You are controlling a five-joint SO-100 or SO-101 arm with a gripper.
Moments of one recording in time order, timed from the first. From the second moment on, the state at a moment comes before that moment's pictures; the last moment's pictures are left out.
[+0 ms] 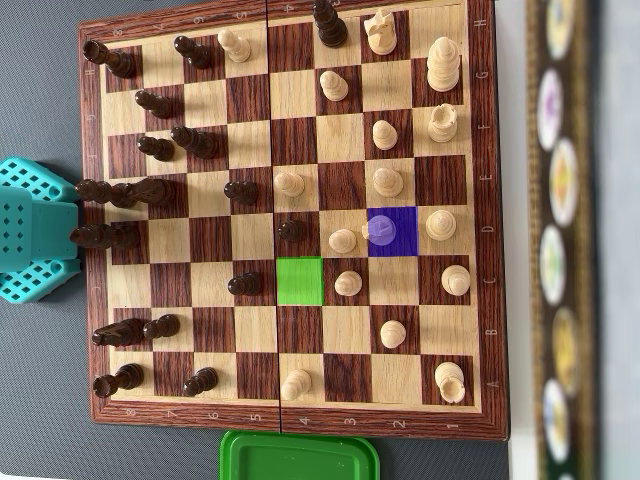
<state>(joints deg) 2.3 192.3 164.5 -38.4 83.8</state>
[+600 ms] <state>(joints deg) -1.9 192.1 154.2 9.7 83.8</state>
